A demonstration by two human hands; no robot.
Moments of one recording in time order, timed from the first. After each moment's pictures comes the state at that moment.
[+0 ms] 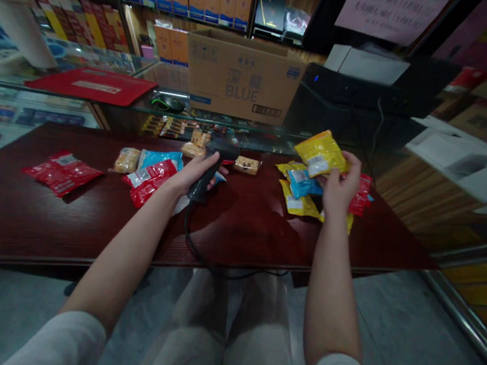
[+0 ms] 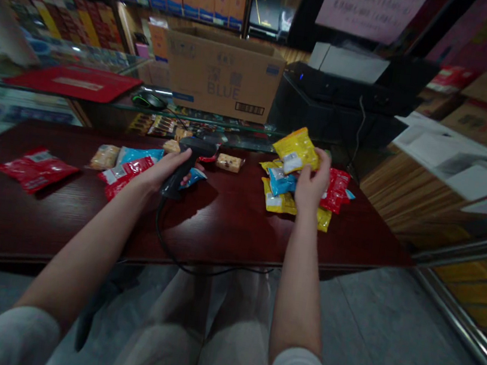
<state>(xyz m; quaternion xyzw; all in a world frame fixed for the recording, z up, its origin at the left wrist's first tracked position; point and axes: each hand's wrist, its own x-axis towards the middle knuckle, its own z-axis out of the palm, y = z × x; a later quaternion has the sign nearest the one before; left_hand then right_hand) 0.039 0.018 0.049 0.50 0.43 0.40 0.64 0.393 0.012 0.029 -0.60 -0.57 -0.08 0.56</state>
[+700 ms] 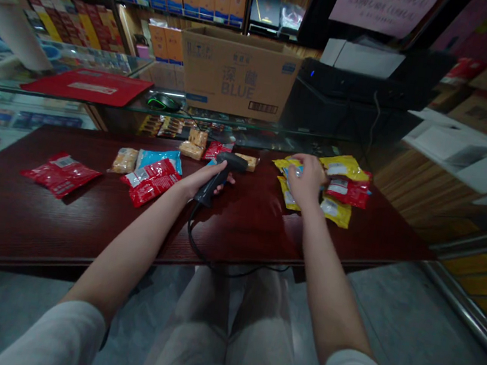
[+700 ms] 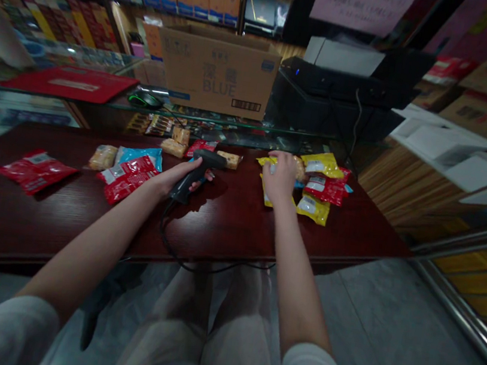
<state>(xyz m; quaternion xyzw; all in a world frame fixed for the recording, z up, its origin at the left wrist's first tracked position) 0.058 0.033 0.020 0.44 0.39 0.33 0.74 0.346 0.017 0.018 -0.63 -0.64 -0.06 0.43</state>
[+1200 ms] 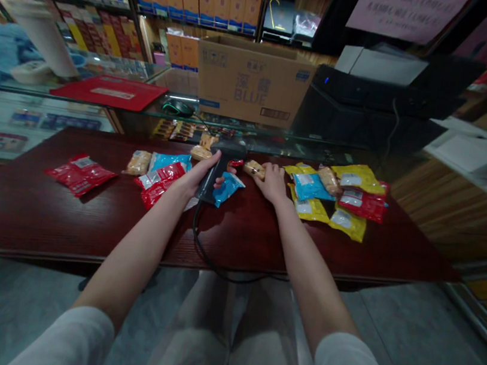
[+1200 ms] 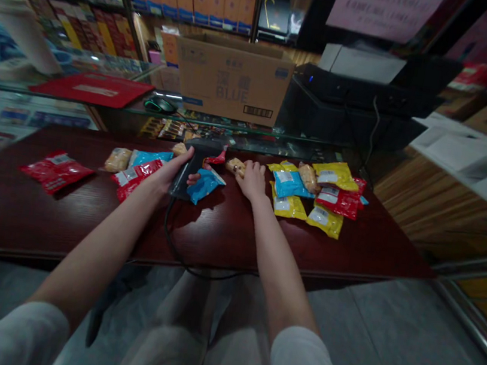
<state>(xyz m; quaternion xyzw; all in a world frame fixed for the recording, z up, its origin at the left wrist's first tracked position) 0.033 0.044 0.028 0.36 0.33 0.41 0.77 0.273 0.072 -0.026 -0.64 -0.71 0.09 0.29</state>
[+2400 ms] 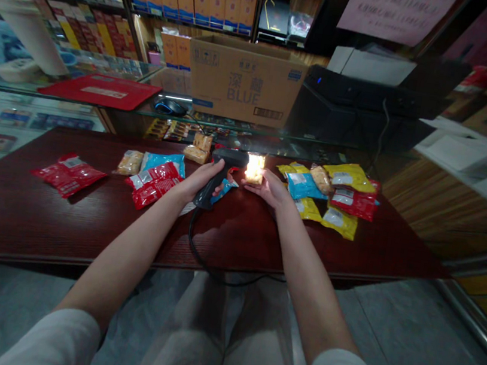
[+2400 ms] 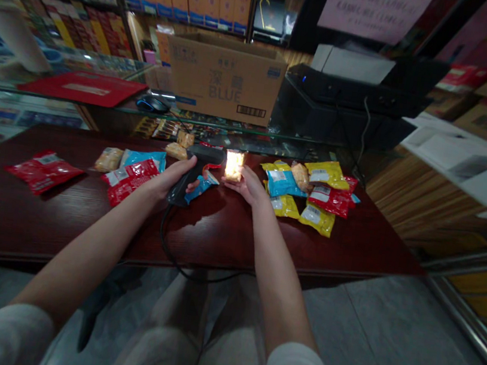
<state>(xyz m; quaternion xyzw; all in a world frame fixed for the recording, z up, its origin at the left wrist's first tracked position) 0.045 0.033 0.014 0.53 0.33 0.38 0.69 0.278 0.050 -0.013 -0.40 -0.38 0.67 0.49</state>
